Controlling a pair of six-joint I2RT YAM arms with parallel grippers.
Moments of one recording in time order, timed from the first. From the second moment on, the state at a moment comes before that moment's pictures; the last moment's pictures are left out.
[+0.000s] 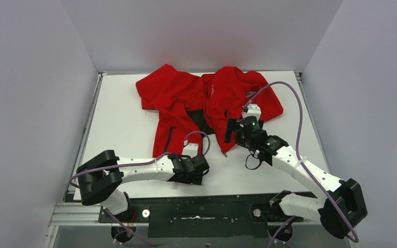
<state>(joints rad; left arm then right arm) -1.19 1.56 0.85 -0.59 -0.40 -0.99 0.60 1.13 0.77 -0.34 0.29 0.48</state>
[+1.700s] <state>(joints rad) -1.19 1.52 0.76 -0.47 -0.45 -1.00 0.61 1.13 0.74 -0.34 0.29 0.49</state>
